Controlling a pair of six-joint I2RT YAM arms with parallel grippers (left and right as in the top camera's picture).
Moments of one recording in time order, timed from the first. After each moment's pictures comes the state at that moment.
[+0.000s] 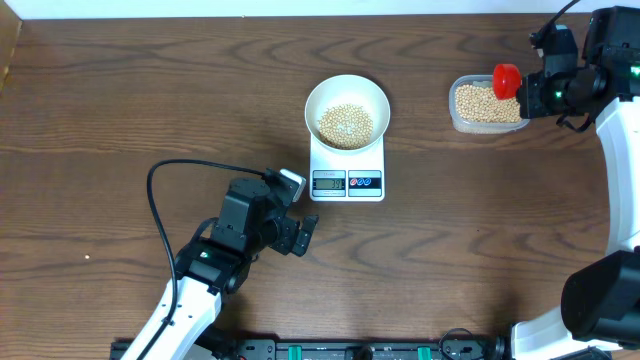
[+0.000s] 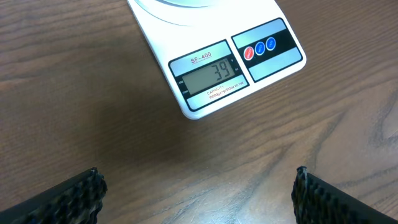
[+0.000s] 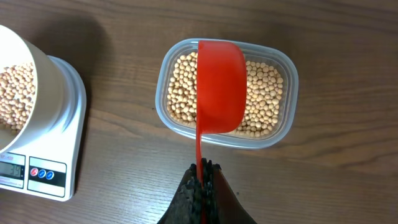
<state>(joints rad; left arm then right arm) -0.40 1.02 0.55 -0.37 0.18 0.02 -0.16 1.72 1.64 -0.99 -0.27 -0.23</state>
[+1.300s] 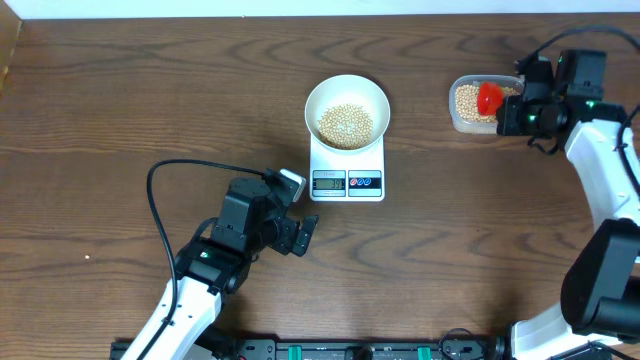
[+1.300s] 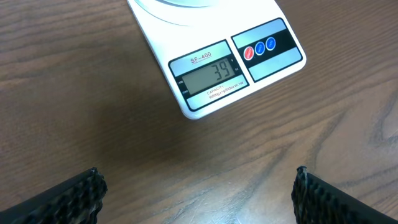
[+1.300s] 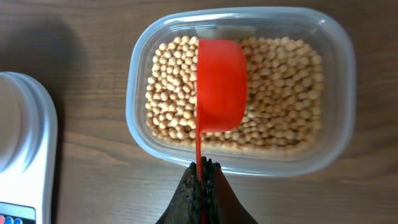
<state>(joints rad) -0.40 1.02 0.55 -0.37 0.17 0.02 -0.16 1.75 1.29 -0.56 -0.32 -0.07</state>
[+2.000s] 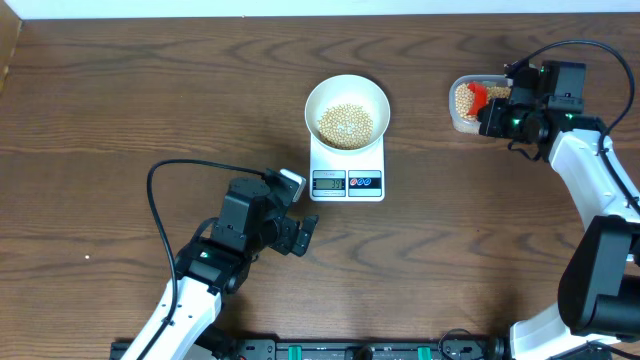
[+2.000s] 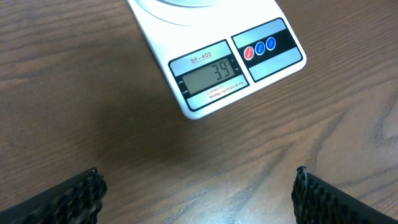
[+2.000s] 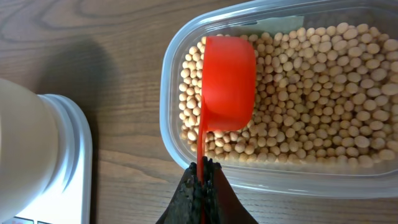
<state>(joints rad) -0.40 1.02 0.55 -0.37 0.17 0.02 -0.11 1.75 1.19 -0.40 -0.37 0.10</state>
